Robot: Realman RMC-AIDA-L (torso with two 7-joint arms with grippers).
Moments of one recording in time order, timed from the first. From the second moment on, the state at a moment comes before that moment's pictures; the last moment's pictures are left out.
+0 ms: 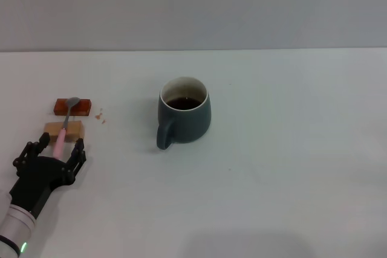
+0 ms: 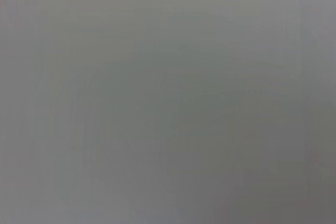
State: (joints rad) left arm -0.18 -2.07 -0.84 -0.36 2.46 0.99 -0.02; right arm 0.12 2.09 0.91 0.36 -1.95 -1.35 -0.18
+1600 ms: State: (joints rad) left arm -0.18 -2.07 -0.86 -0.36 2.46 0.96 -0.04; right arm 0.12 2.09 0.91 0.36 -1.95 -1.35 -0.18
